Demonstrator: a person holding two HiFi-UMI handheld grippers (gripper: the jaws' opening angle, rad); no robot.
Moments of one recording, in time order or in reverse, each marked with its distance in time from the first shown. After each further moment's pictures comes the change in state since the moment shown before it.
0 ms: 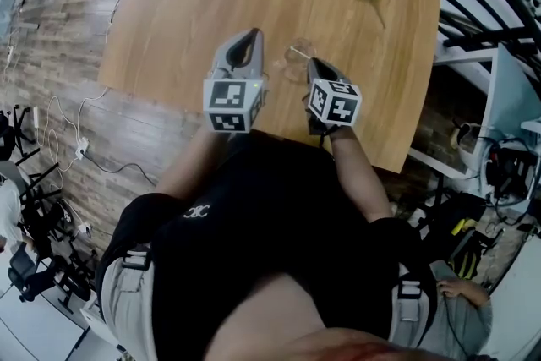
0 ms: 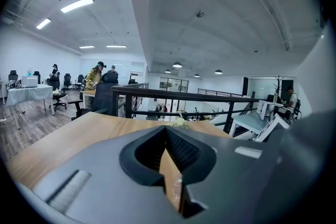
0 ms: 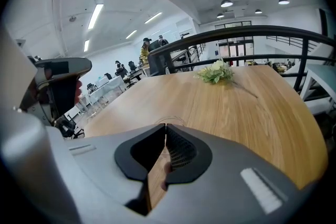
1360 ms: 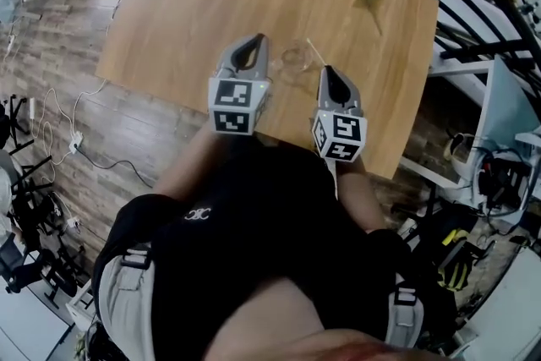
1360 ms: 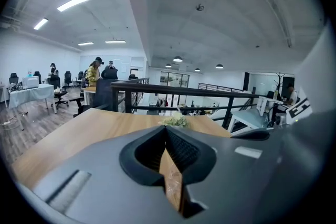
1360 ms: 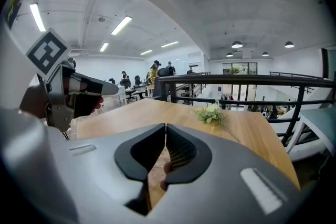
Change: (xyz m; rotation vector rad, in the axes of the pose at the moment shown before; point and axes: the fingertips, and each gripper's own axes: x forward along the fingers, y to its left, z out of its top) left arm -0.011 -0.016 -0.005 0.007 0.072 0.010; right arm -0.086 0.016 0.043 -0.268 -0.298 -0.068
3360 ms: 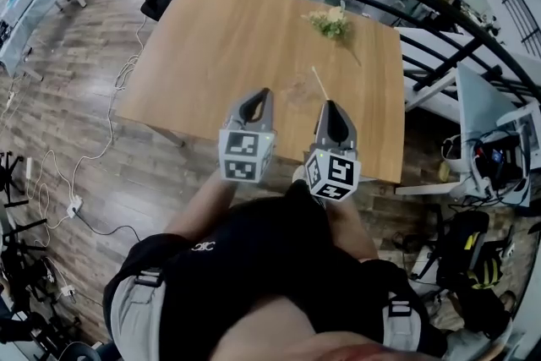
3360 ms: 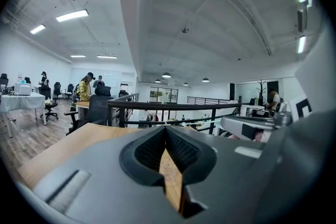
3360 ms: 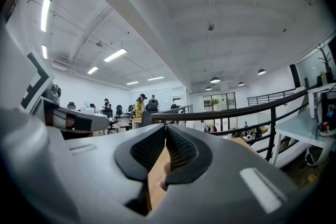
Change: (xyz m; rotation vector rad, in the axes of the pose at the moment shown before) left arm -0.162 -0.035 0.007 0.053 -0.187 -0.120; right arm -0.154 0.091 0.052 0.023 -0.407 -0.221
